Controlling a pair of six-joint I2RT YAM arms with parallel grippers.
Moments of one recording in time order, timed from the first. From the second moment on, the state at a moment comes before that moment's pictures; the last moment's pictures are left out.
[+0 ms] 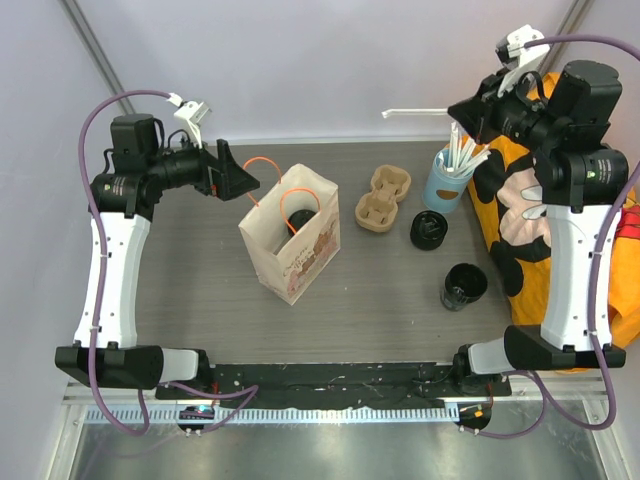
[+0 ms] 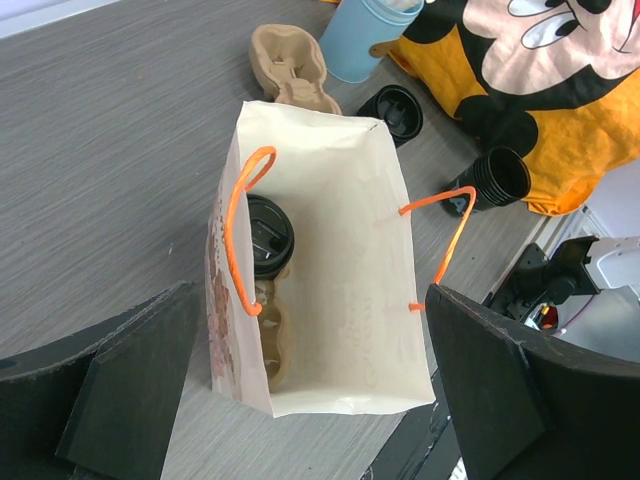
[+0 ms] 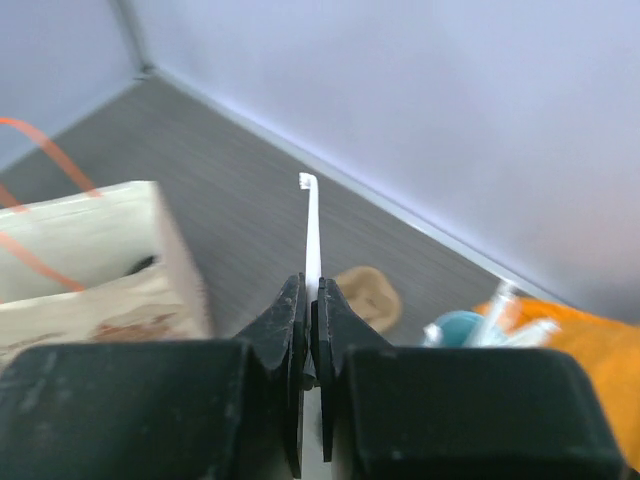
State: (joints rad) left arm -0.04 1.32 1.67 -0.86 0.83 -0.02; right arm 0.02 1.41 2.10 -0.86 -0.48 -0.19
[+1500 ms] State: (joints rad) left arm -0.03 1.29 1.67 -0.90 0.65 0.07; right arm 0.49 1.73 2.39 -1.17 -0.50 -0.32
